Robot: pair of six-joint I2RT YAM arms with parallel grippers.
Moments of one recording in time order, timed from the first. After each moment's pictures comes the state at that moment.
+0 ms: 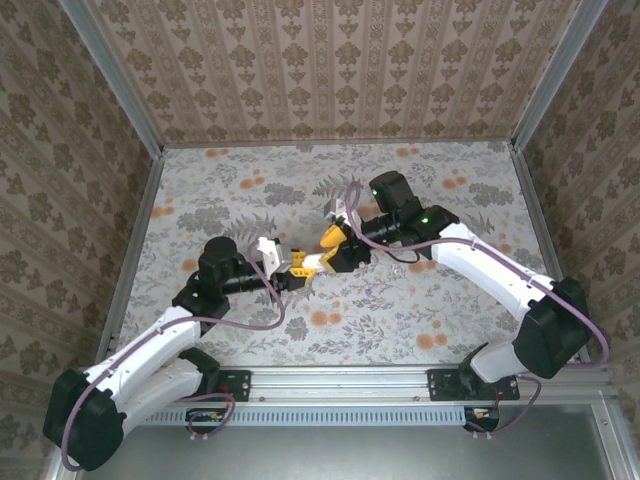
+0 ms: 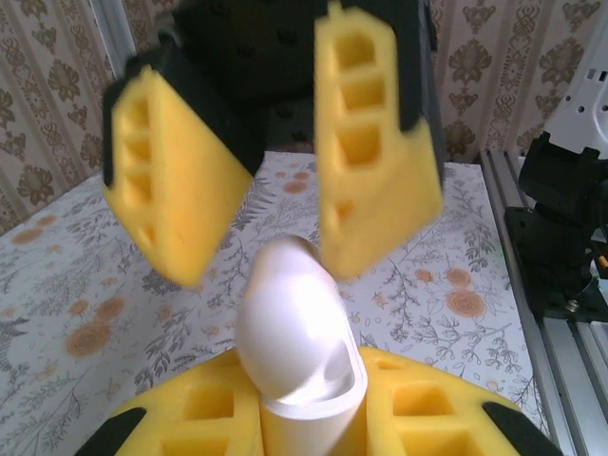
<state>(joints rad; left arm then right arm) -0.61 0.88 0.47 0.21 0.78 0.19 0.58 1.44 1.20 -0.46 -0.84 -0.34</state>
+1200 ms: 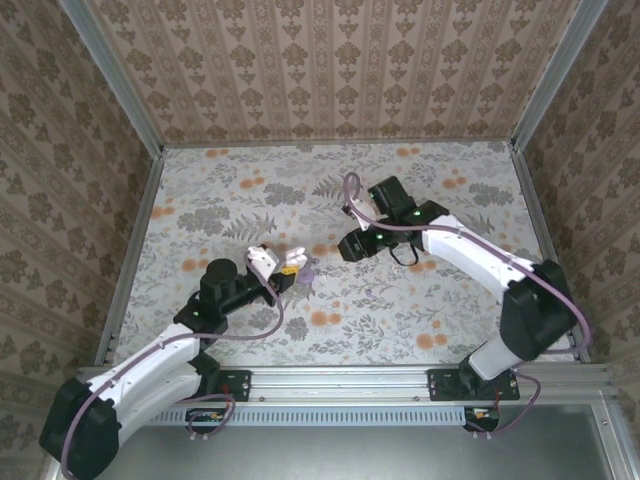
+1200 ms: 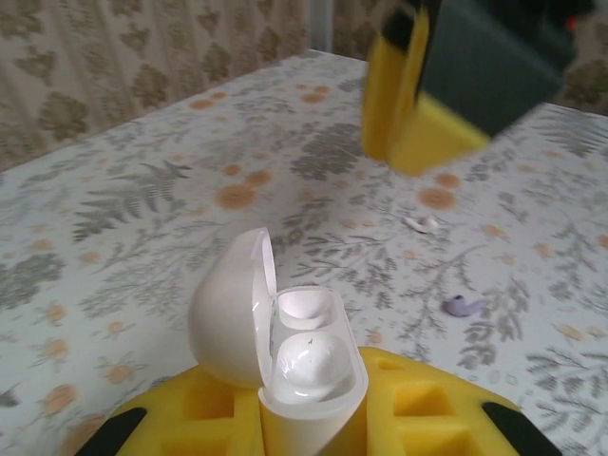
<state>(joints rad) -0.62 0.78 0.27 0.27 0.32 0.09 0.53 1.58 1.21 -0.64 -0.42 0.08</state>
